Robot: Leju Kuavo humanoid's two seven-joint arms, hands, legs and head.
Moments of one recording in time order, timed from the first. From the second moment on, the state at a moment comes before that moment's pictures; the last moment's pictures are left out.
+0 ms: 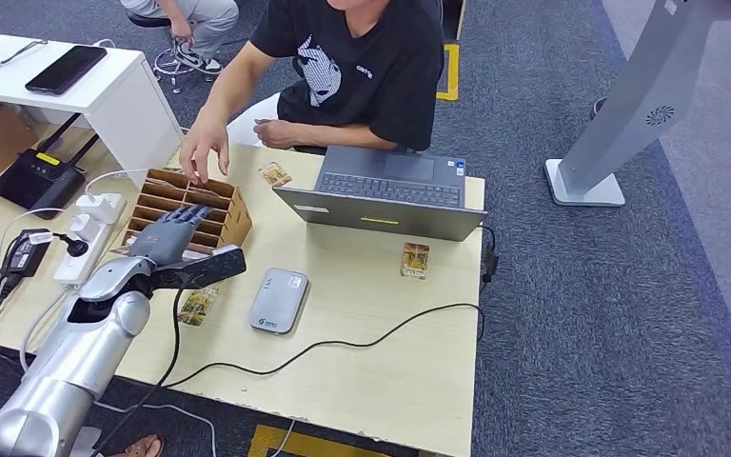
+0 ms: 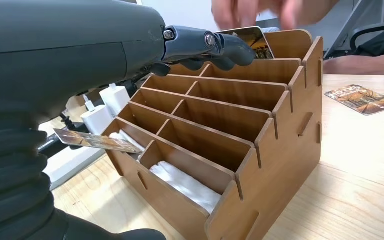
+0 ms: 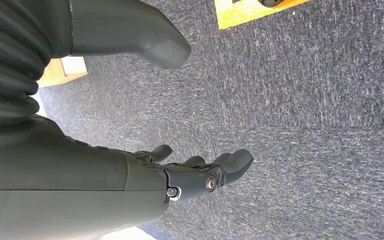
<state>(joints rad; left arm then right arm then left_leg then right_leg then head) -0.58 0.26 -0.37 -0.92 -0.96 -0.14 0.01 -0.07 0.13 -0.93 -0.21 0.80 -0.43 0.07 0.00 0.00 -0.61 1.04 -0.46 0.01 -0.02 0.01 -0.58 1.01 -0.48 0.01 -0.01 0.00</state>
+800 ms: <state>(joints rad) -0.60 0.30 -0.42 -1.02 -1.02 -0.06 0.08 -0.07 0.13 -0.96 -0.21 0.80 -0.43 0.06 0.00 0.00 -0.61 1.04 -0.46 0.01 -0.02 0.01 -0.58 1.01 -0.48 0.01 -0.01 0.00</state>
